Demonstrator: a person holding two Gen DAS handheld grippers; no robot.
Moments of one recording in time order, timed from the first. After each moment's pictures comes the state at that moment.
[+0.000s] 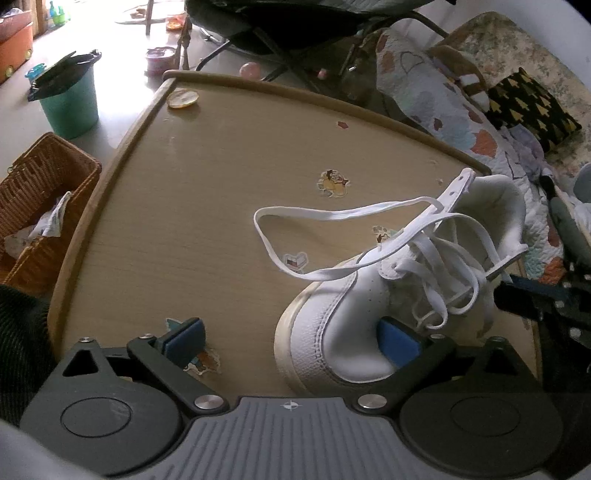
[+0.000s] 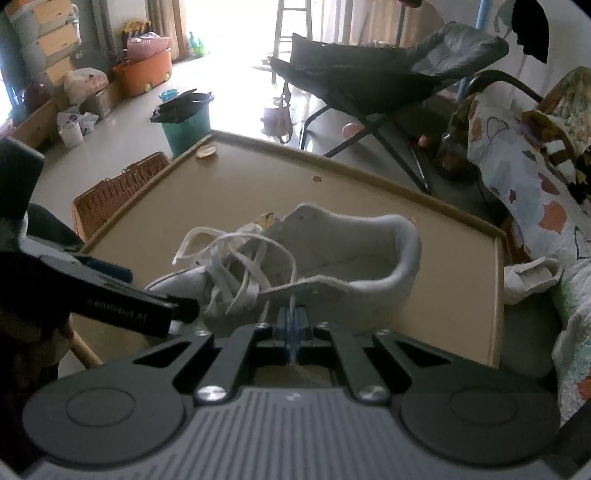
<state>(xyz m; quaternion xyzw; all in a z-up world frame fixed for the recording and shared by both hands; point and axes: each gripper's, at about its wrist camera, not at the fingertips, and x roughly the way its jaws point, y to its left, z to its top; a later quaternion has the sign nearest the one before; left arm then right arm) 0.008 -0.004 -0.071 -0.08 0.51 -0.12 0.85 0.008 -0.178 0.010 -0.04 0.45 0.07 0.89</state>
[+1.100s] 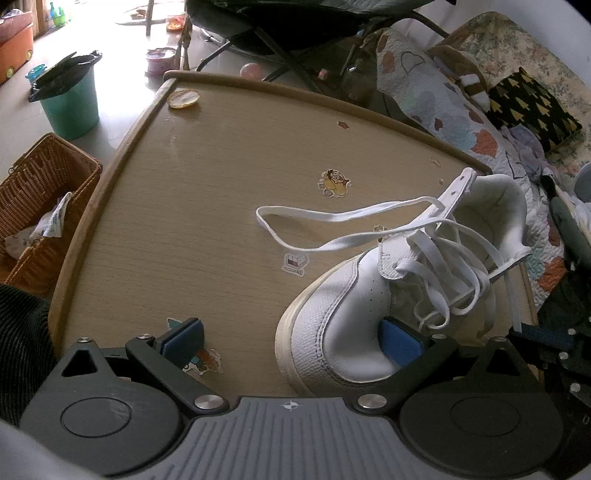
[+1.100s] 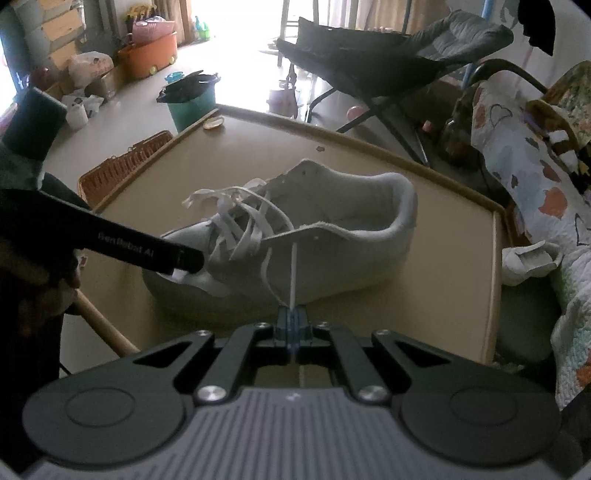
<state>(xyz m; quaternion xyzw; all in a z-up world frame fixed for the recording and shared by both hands) 0.010 -0.001 -0.072 -0.08 0.51 -0.12 0.85 -0.013 -0.183 0.004 -0.05 0.48 0.07 0.88</state>
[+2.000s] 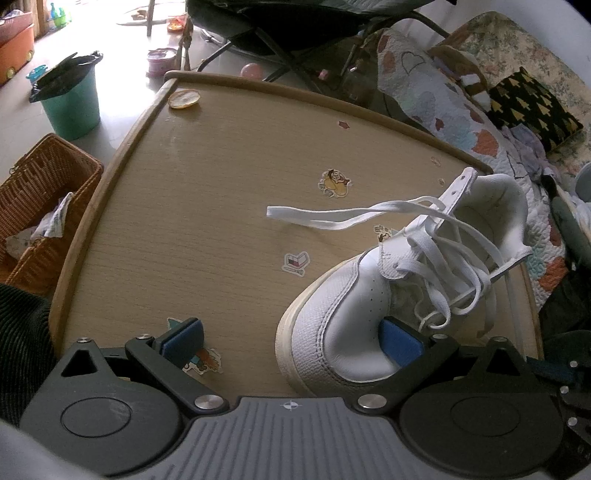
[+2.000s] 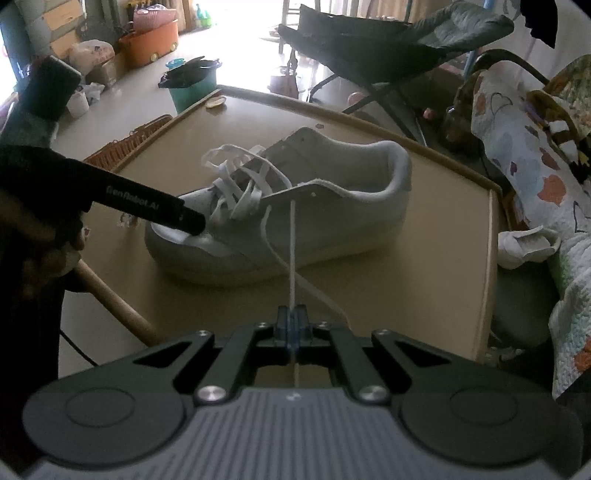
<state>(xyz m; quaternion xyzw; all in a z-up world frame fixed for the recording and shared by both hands) 0.011 0.000 -0.072 -0.08 0.51 -0.12 0.85 -0.033 -0.189 -0.002 -0.05 0.49 0.07 0.86</state>
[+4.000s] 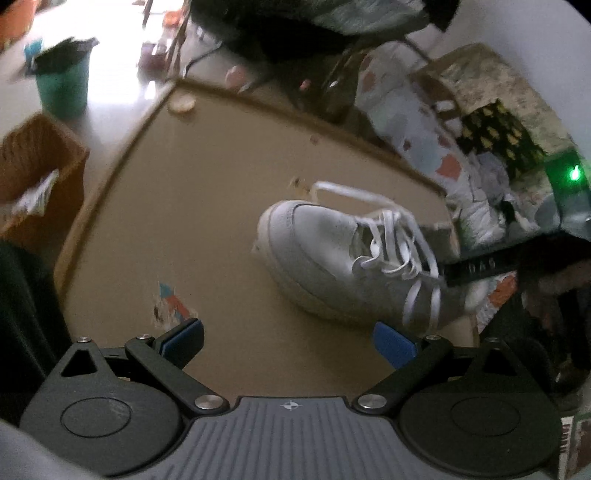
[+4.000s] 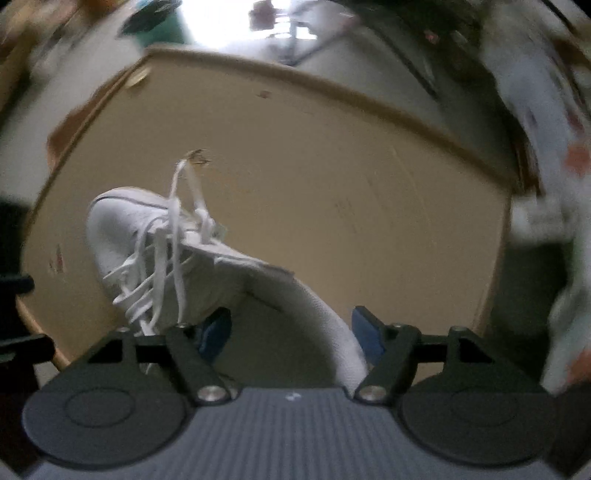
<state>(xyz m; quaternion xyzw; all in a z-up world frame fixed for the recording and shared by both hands) -0.043 0.019 -0.044 -0.14 0.47 -0.17 0.85 0.092 -0.226 -0.029 0.00 0.63 0.05 0.78</state>
